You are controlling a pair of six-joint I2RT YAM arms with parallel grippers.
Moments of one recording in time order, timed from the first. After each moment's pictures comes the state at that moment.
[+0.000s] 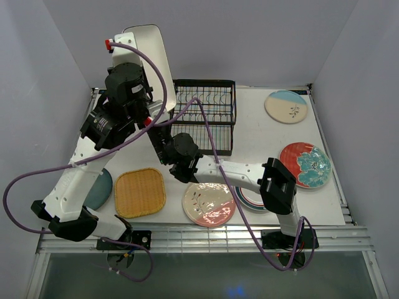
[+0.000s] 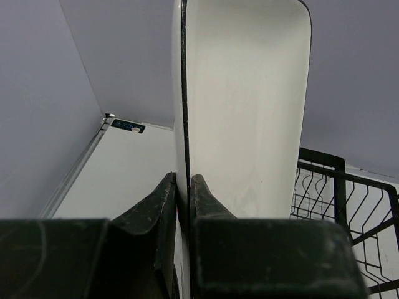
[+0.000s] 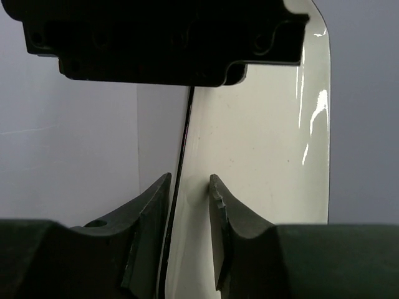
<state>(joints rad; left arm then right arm) -0.69 1.38 1.92 -0.61 -0.90 -0.10 1.25 1.97 1.67 0.97 0.63 -0.49</state>
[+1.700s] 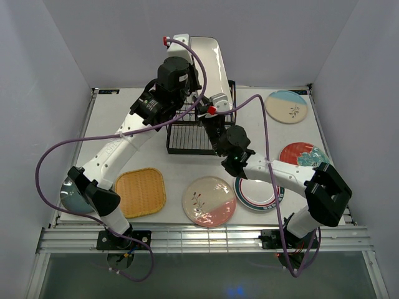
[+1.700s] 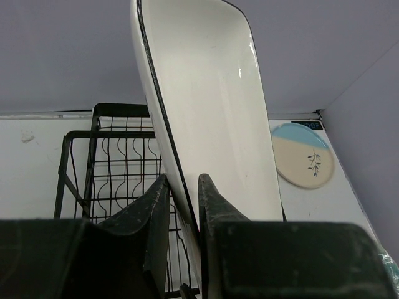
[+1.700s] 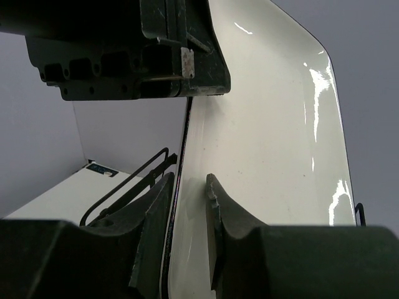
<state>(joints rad) -0.71 1.67 1.96 -0.44 -0.48 -0.29 0.96 1.53 1.06 0.94 0.48 -0.26</state>
